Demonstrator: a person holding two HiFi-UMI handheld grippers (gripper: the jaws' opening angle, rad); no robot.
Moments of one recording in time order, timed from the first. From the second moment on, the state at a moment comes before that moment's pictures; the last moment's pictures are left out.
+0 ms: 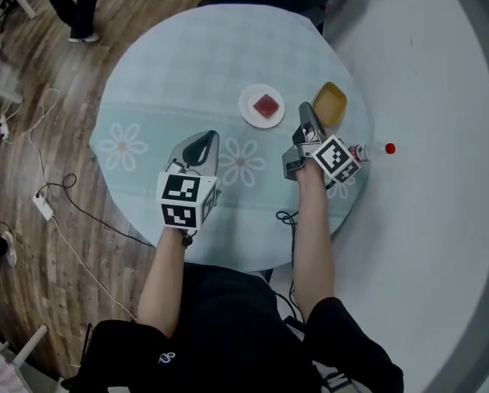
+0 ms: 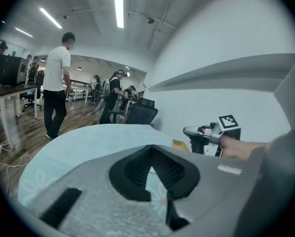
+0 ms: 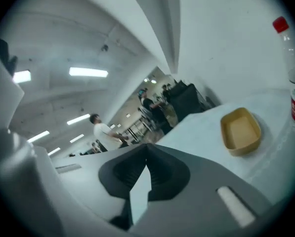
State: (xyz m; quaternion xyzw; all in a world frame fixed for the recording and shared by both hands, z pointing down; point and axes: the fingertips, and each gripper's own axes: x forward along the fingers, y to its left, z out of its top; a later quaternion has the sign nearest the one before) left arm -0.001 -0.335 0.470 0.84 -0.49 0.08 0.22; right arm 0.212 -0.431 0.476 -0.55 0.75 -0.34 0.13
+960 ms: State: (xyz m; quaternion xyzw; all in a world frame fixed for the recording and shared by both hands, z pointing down) left arm 0.022 -0.322 0.323 0.87 -0.49 0.00 0.03; right arm 0.151 -0.293 0.324 -0.62 0.78 0.02 -0.09
